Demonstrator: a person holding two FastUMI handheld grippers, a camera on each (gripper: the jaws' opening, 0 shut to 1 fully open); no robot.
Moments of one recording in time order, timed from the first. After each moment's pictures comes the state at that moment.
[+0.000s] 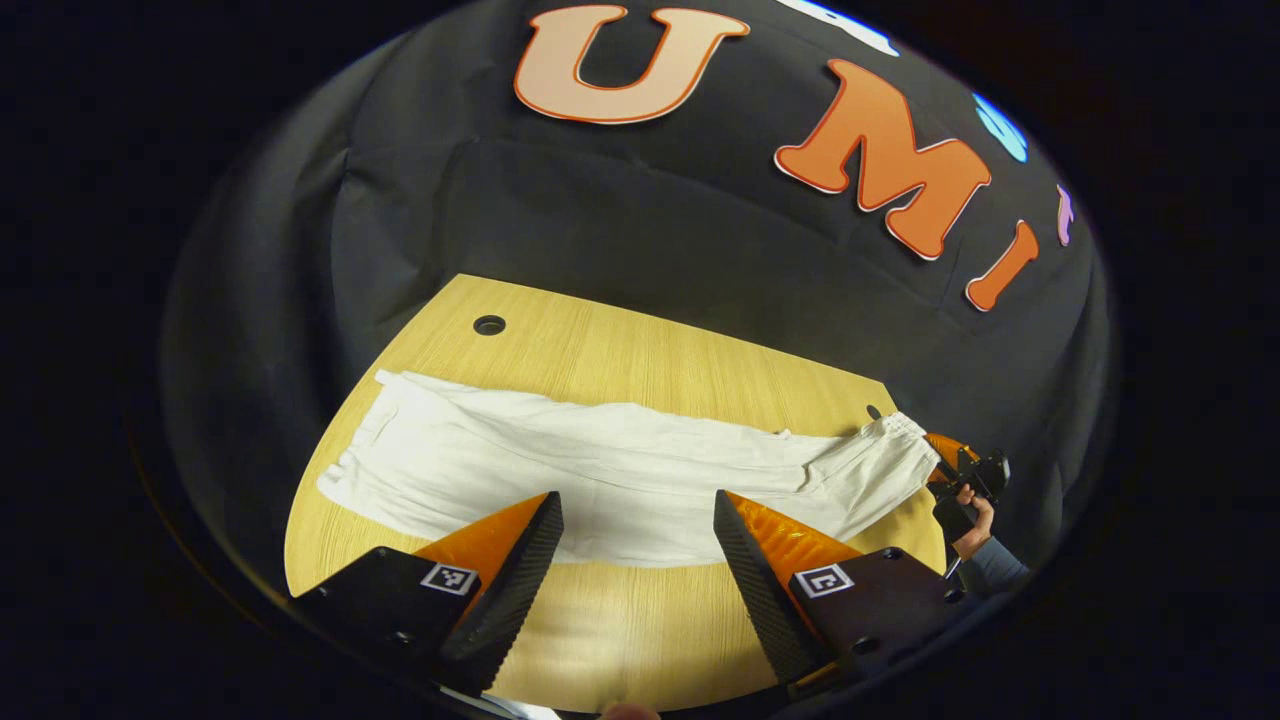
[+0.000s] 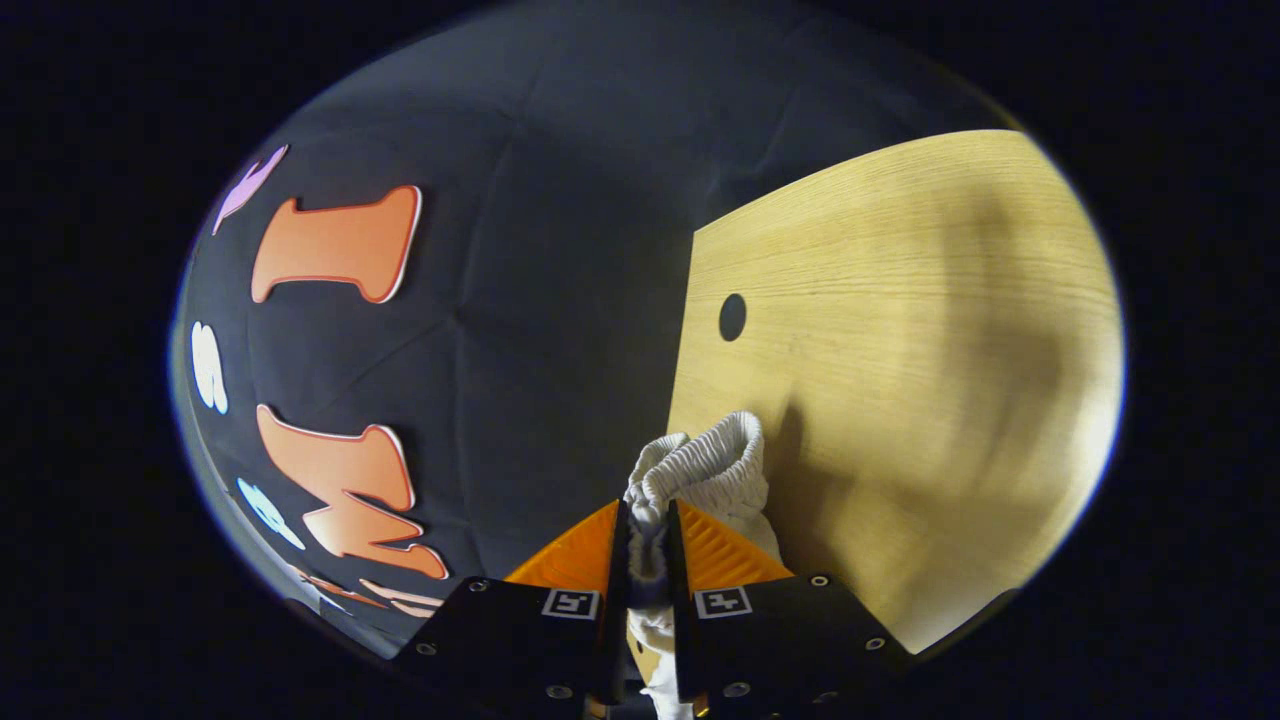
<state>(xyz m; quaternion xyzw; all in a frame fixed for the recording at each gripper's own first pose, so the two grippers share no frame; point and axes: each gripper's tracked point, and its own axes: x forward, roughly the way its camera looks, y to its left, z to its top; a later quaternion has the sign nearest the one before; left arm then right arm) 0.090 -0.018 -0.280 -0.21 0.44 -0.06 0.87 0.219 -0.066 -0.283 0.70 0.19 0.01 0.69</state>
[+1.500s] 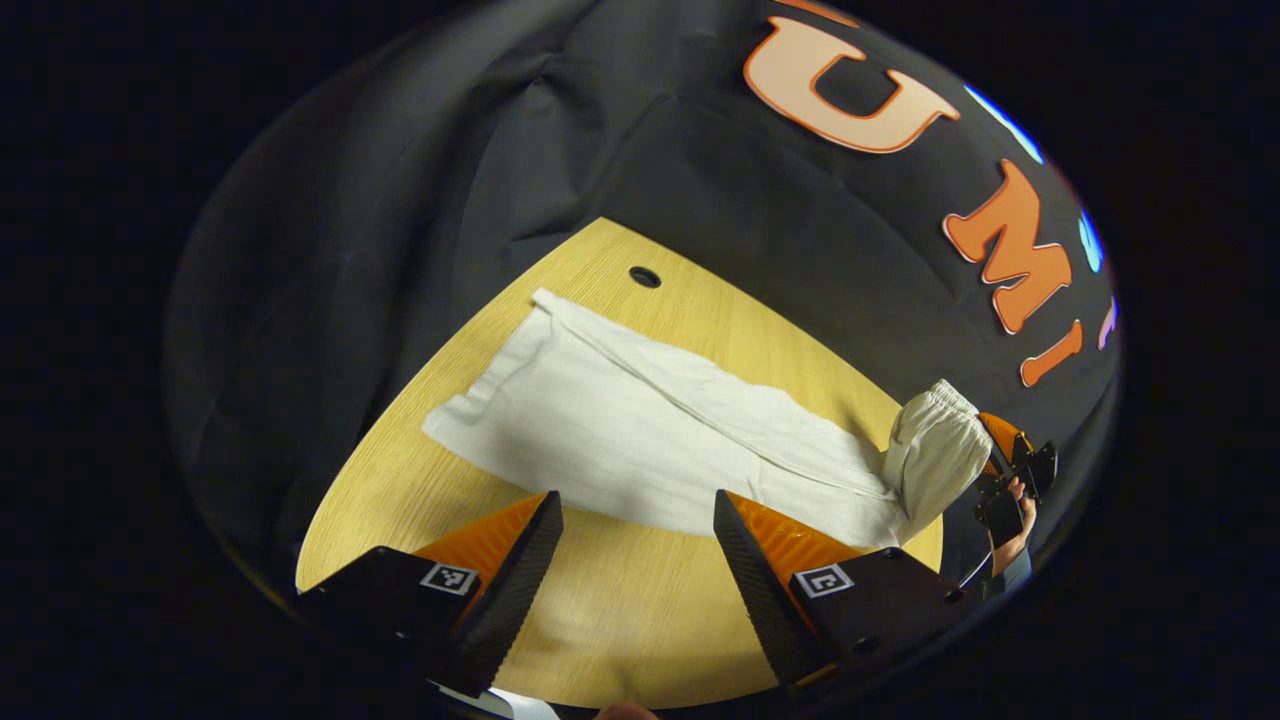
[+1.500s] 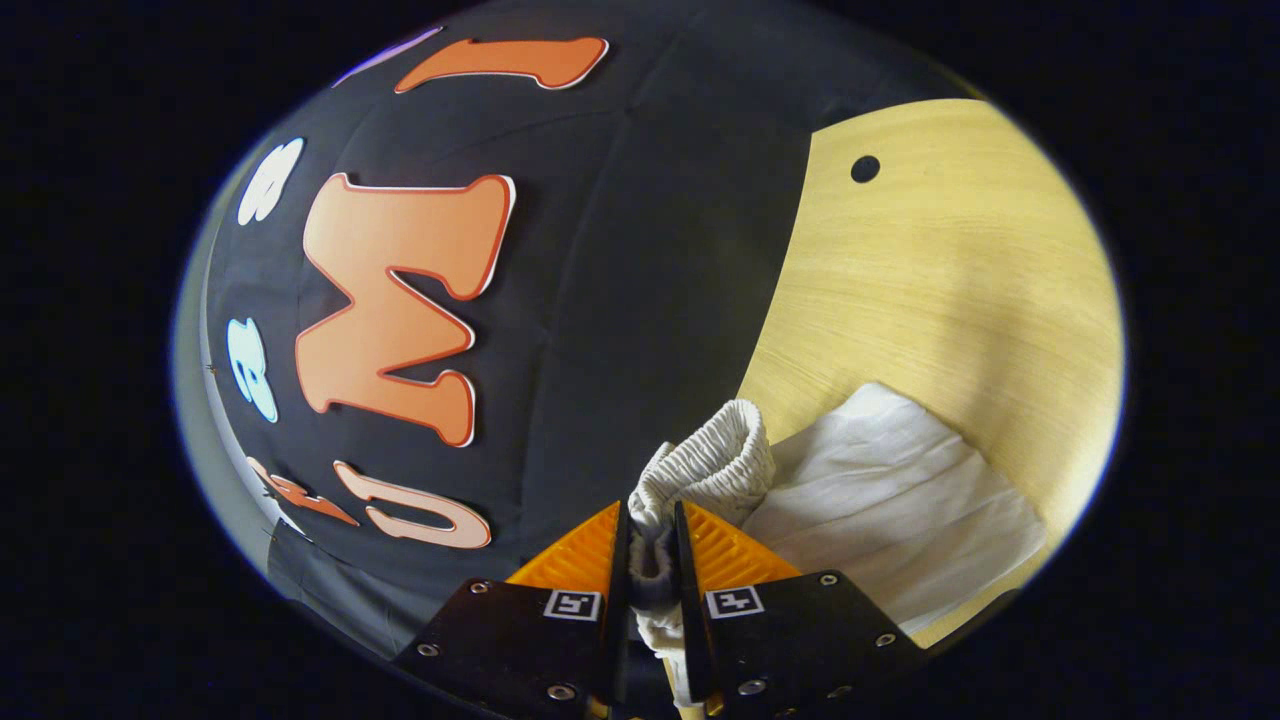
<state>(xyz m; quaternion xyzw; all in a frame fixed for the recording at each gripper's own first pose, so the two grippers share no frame) 0.003 0.165 -0.397 -0.31 0.47 0.01 0.82 0.192 0.169 -0.189 0.64 0.22 0.08 0.74</state>
